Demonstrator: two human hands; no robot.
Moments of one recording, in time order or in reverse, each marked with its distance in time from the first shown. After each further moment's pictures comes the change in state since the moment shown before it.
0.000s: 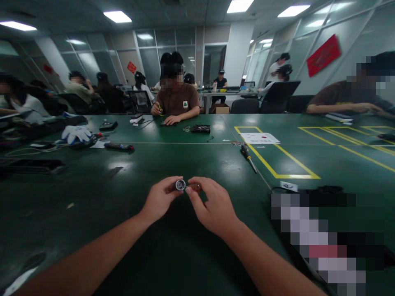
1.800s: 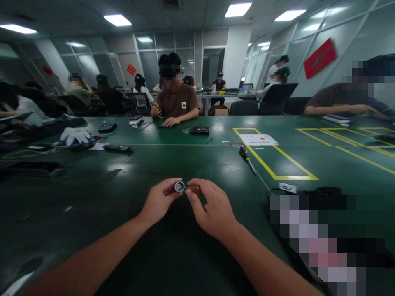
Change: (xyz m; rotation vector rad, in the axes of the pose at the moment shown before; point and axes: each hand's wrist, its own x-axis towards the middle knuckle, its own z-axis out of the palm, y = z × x) left_hand 0.000 -0.004 0.001 0.006 0.007 0.015; right_hand -0.001 -0.001 0.001 0.020 0.016 -0.053
